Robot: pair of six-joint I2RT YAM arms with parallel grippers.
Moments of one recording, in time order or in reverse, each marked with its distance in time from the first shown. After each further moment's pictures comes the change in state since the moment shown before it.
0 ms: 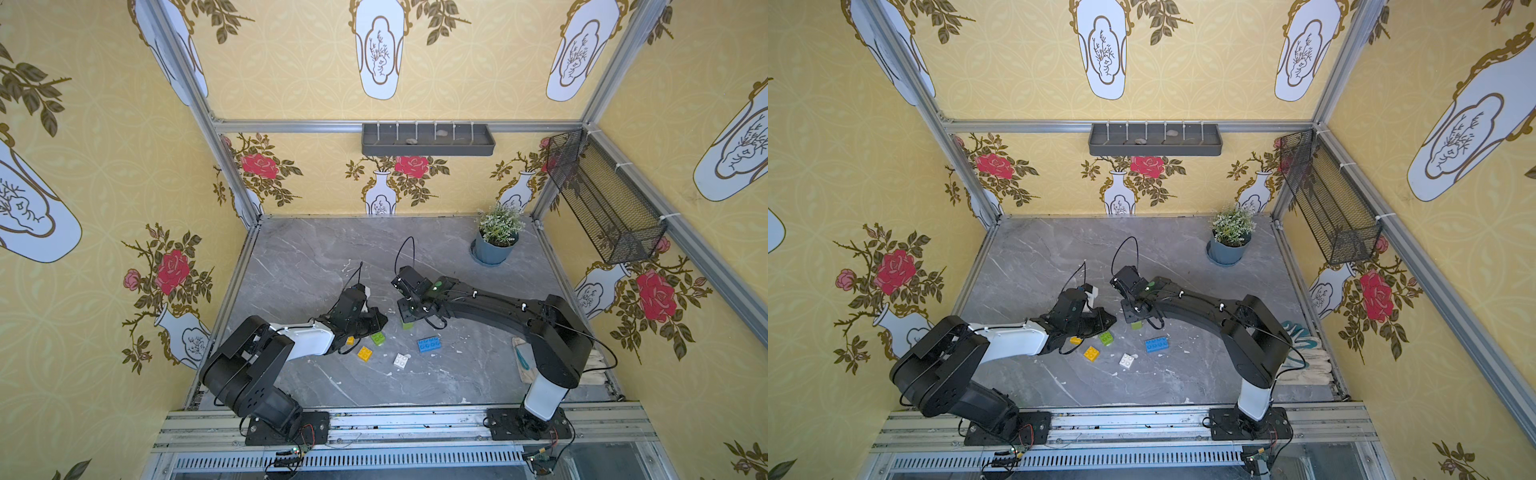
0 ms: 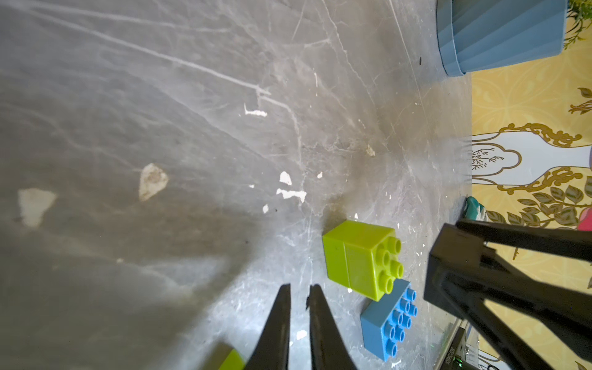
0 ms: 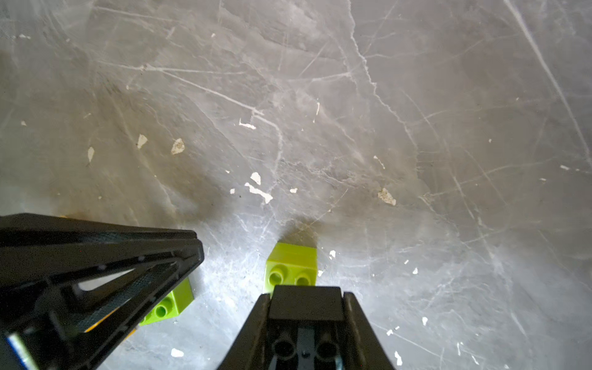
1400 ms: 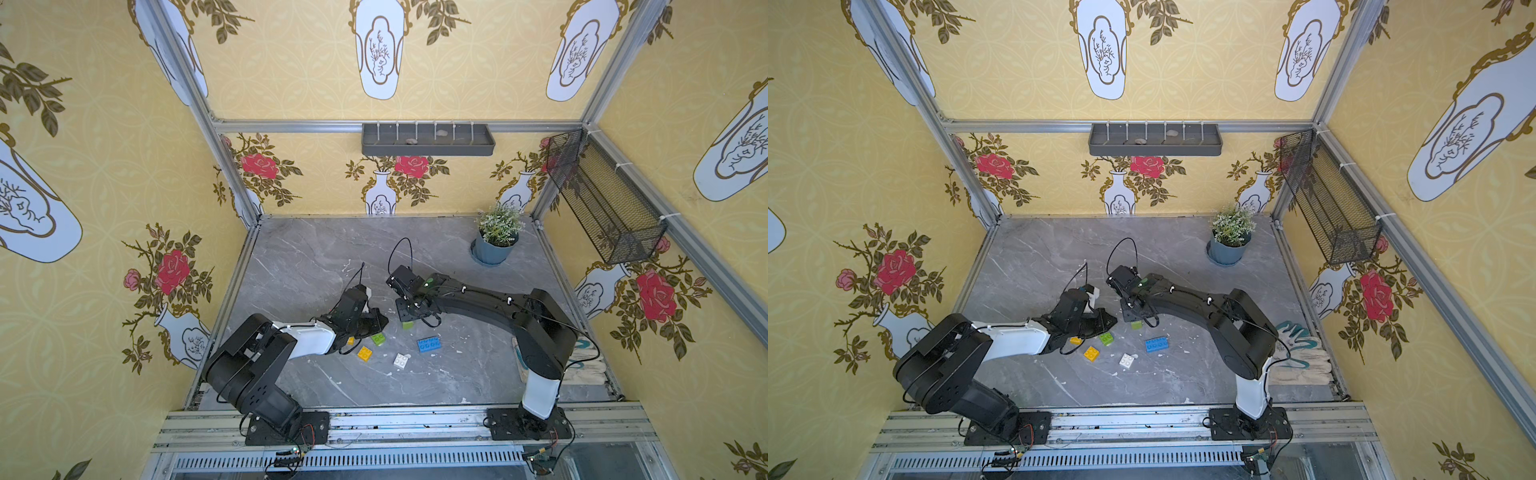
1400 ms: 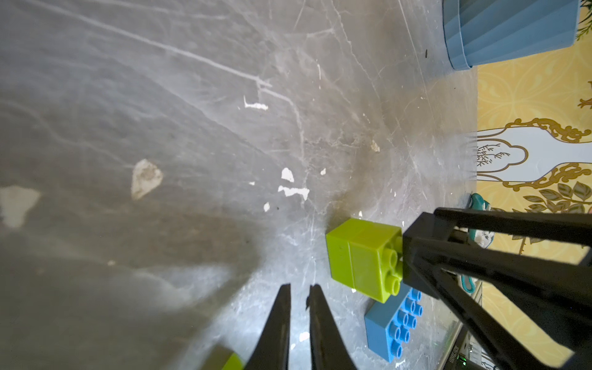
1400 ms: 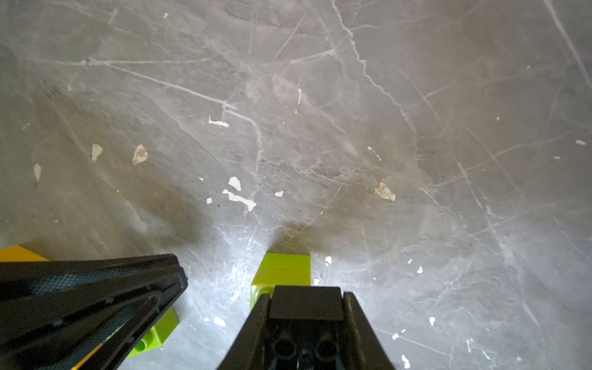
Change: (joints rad) left arm -0.005 0.018 0.005 0.000 0.000 0.004; right arm -0.005 0.093 0.072 -0.064 0.010 0.070
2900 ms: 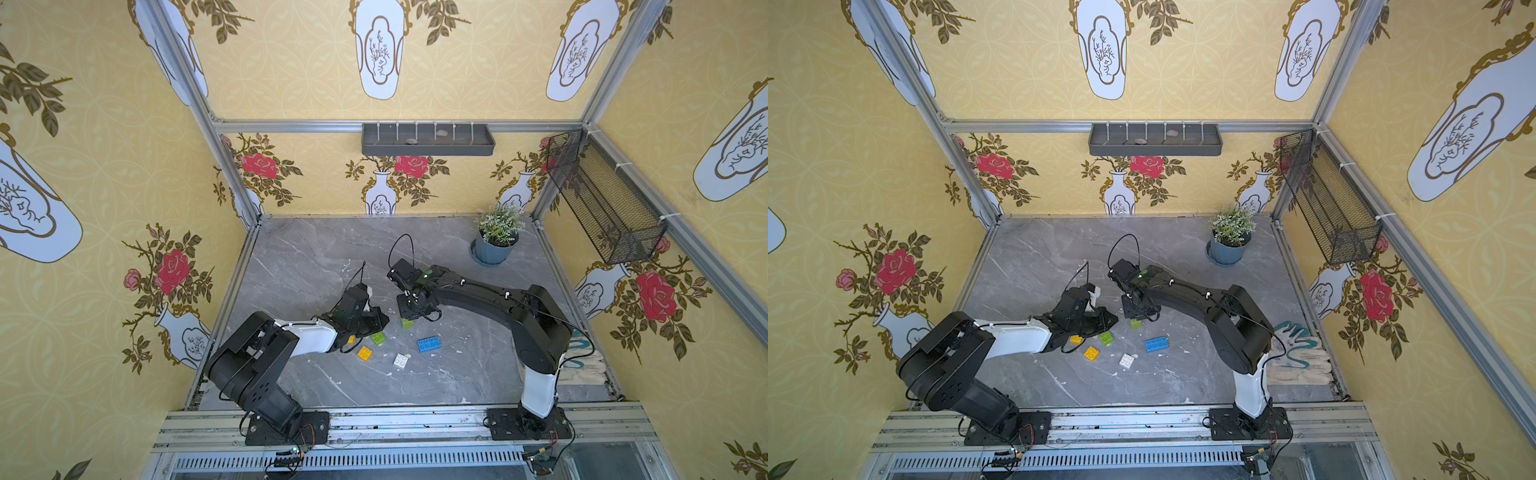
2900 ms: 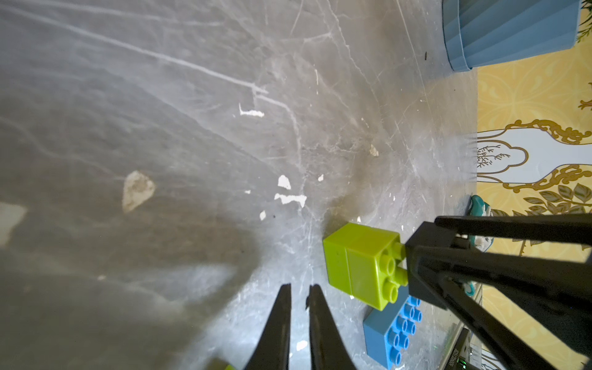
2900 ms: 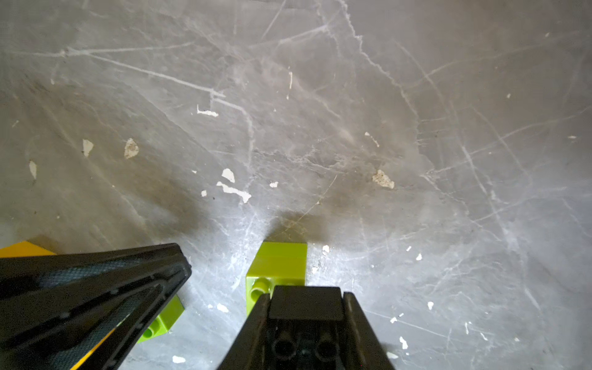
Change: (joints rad) left arm 0.000 0.018 0.018 -0.001 0.000 0.001; right arm -0.037 0.040 0.087 -0.110 -0.071 0.015
